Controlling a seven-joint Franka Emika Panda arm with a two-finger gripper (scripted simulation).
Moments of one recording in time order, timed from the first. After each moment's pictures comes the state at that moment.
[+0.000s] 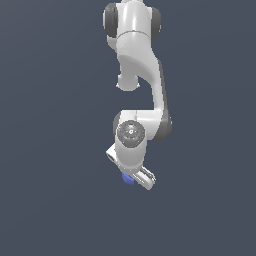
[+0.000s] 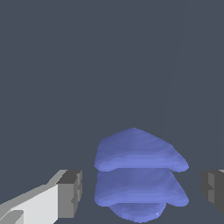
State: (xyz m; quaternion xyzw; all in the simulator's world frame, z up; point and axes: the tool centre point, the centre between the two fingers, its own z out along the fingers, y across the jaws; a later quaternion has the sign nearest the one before) arm 0.116 0.007 0.068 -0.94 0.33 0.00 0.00
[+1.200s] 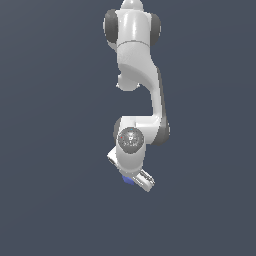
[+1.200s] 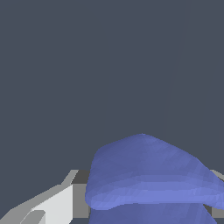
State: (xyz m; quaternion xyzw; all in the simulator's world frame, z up) arm 0.116 0.007 0.041 -0.94 0.33 0.00 0.00
